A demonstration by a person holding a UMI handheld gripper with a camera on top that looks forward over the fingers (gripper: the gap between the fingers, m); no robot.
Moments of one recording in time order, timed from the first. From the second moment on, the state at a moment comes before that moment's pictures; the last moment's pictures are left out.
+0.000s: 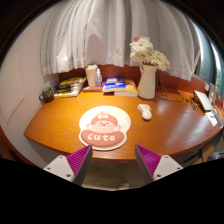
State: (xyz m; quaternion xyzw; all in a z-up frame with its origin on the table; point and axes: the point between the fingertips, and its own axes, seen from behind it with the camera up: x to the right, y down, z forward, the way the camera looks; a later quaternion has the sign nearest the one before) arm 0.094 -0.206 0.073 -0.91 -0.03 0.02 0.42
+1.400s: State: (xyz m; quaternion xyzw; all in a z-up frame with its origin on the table) arm 0.244 0.064 0.033 -0.92 0.05 -0.02 0.39
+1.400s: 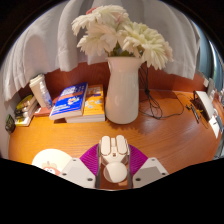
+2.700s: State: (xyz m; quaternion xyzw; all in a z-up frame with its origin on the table) arm 0.061 -0.005 -0.007 -0.93 0.03 -0.02 0.37
